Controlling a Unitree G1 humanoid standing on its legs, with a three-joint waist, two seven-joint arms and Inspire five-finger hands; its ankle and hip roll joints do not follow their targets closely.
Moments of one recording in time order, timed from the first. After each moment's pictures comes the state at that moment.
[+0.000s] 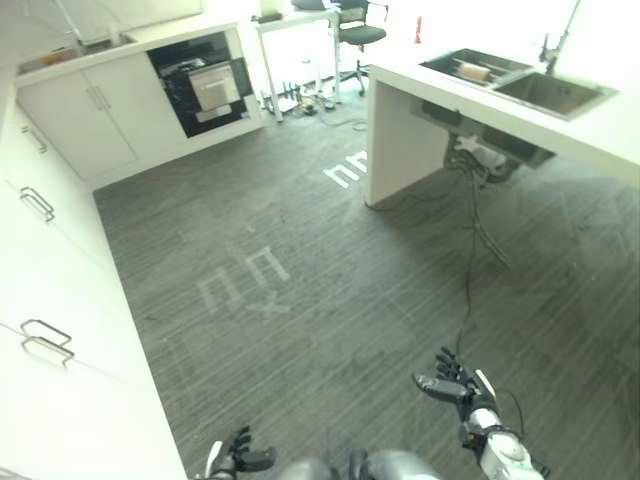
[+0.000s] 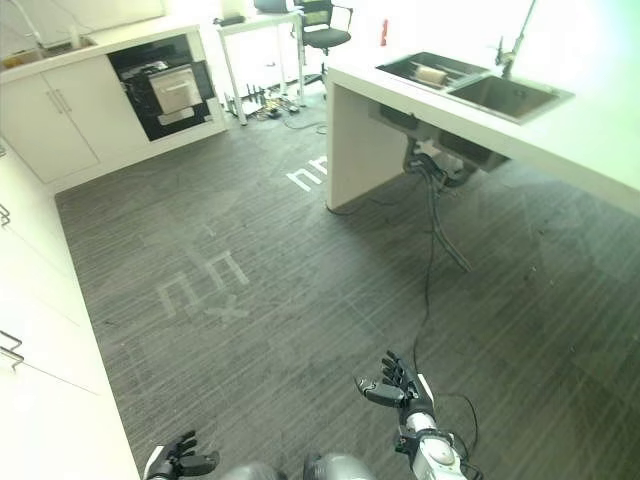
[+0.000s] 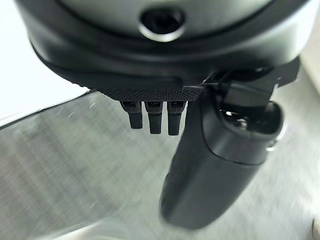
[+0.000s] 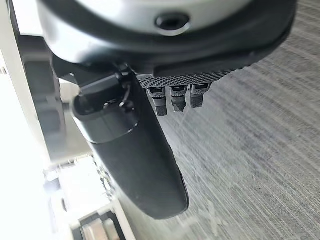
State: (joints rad) left arm 0.06 0.23 -0.19 1.25 -0.27 -0.27 0.13; right arm -0.03 -0.32 0.24 0.84 0.59 -0.33 0.04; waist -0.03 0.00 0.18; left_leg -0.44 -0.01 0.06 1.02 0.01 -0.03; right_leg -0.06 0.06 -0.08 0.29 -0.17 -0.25
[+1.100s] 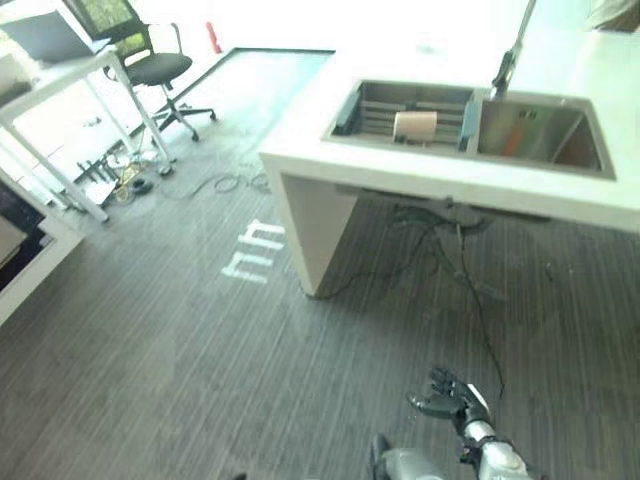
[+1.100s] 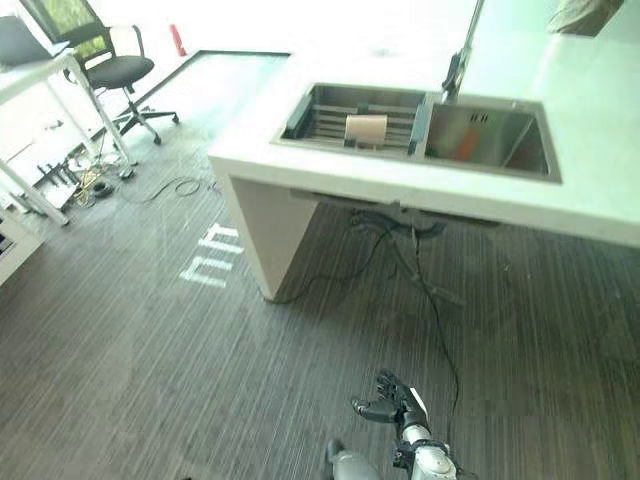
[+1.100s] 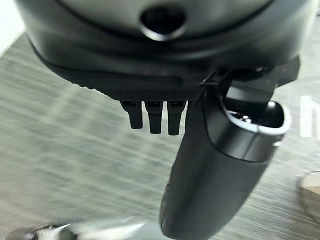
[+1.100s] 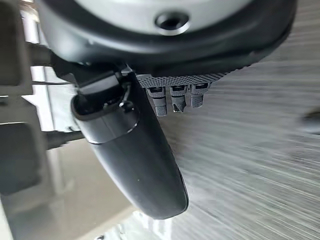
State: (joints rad) left arm 0.03 0.21 -0.20 1.34 -0.27 -0.19 0.17; right arm -0.08 -0.27 0.30 1.03 0.55 -0.38 0.08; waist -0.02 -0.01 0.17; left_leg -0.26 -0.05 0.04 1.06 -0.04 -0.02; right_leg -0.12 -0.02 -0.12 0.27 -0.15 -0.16
